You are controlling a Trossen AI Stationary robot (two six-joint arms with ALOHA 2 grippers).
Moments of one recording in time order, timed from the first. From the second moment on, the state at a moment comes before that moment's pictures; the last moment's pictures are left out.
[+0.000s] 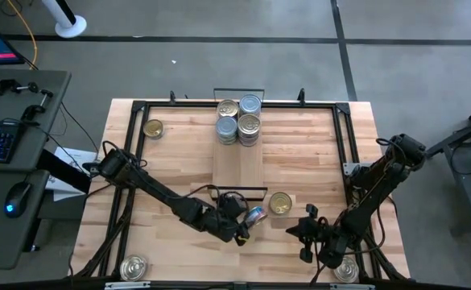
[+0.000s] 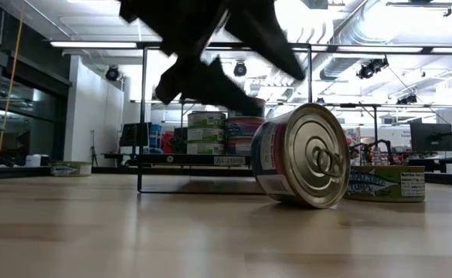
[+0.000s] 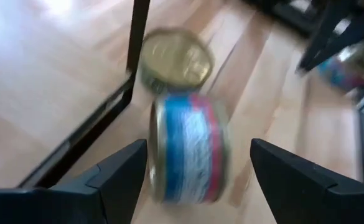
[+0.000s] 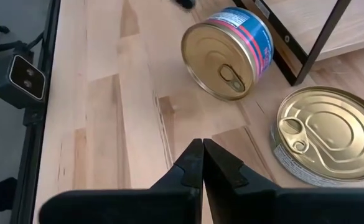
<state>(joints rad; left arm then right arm) -0.47 1.97 1.27 -0.06 -0.58 -0.85 0.94 1.53 0.82 -0.31 0.73 1.02</state>
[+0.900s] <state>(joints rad) -0.46 2.09 1.27 0.03 -0.55 -0.83 0.92 1.53 0.82 -0.31 0.73 1.04</state>
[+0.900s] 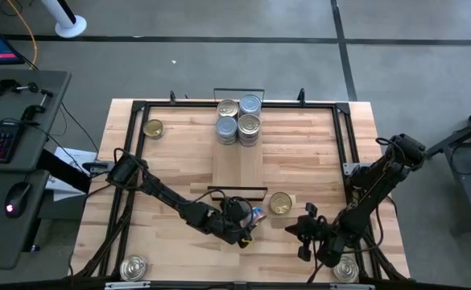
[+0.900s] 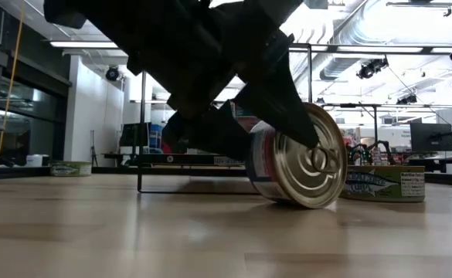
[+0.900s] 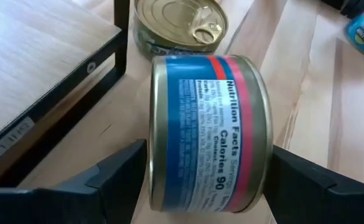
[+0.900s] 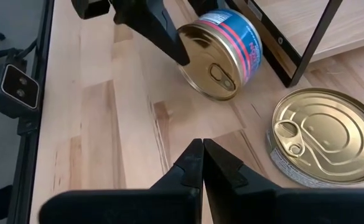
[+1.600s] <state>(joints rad) -0.54 1.85 1.27 -0.17 -0.17 -0.60 0.92 1.53 0.82 -0.29 0.72 1.12</state>
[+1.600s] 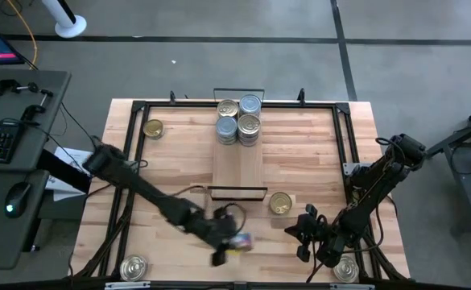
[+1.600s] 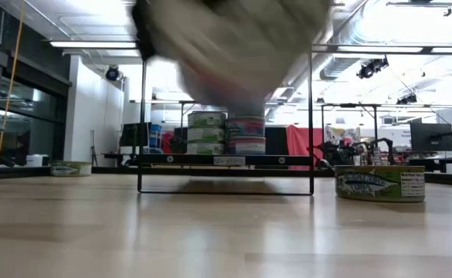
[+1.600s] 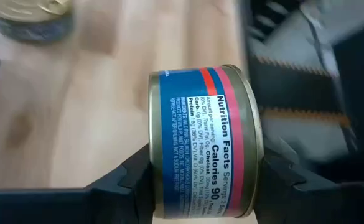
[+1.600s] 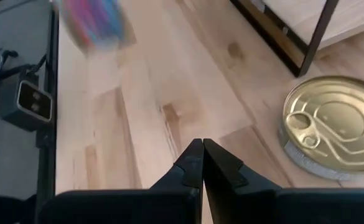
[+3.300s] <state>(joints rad) 0.83 1.46 0.62 0.60 0.49 -1.23 0.62 1.53 0.82 -0.21 0.60 1.32</state>
